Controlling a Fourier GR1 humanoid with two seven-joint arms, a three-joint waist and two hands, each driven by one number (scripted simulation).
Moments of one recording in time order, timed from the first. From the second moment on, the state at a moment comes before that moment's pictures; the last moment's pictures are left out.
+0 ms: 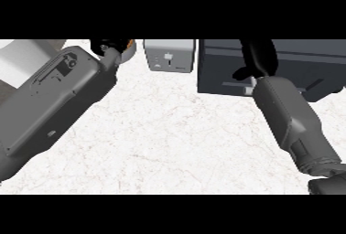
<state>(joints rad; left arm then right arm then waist) -1.13 0.43 -0.57 -1.10 0.82 0.84 0.10 -1.03 -0.20 -0.18 -0.34 1.28 -0.67 -0.15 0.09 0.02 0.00</state>
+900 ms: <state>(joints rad) -1.09 0.46 -0.57 -1.20 0.79 0.84 0.16 -1.18 -0.24 -0.32 -0.17 1.17 -0.50 -0.28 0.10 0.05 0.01</state>
